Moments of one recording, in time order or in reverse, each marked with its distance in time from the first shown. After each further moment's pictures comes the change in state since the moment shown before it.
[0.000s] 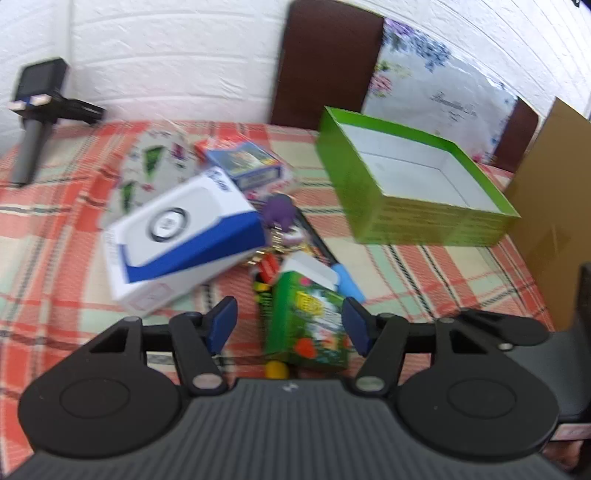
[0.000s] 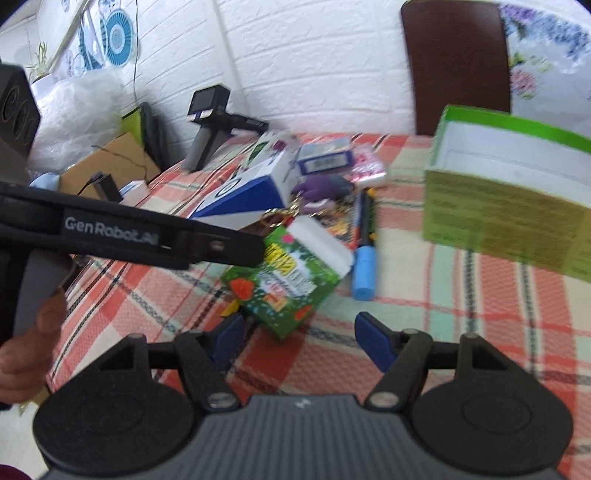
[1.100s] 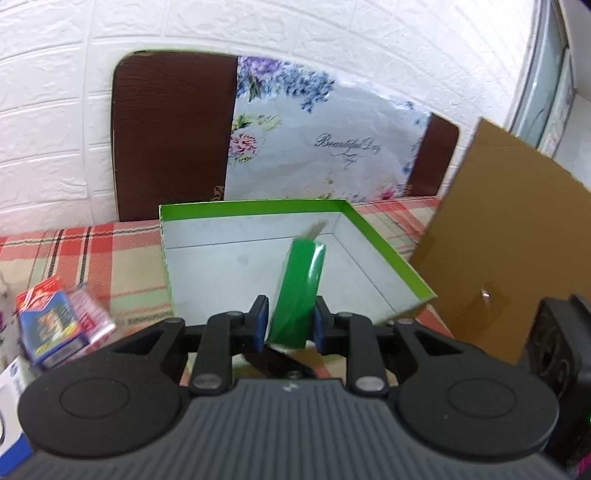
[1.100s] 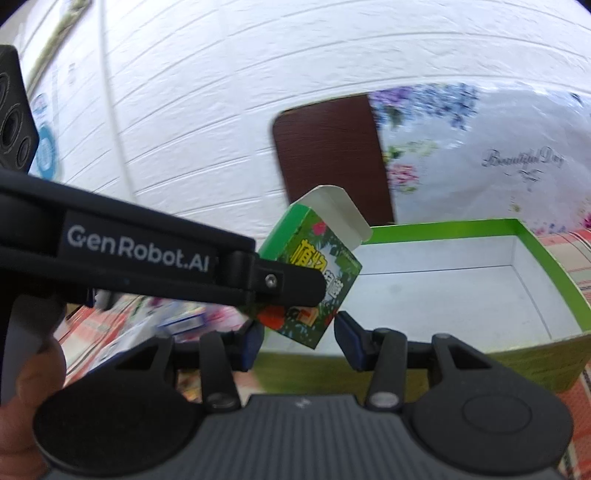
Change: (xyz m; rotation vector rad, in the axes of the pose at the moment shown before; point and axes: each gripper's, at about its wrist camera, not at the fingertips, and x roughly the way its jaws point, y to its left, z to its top) left arm 0.059 -0.118 0.102 0.167 -0.112 -0.195; right arm -0.021 -0.099 0.058 0.141 -0.366 -0.203
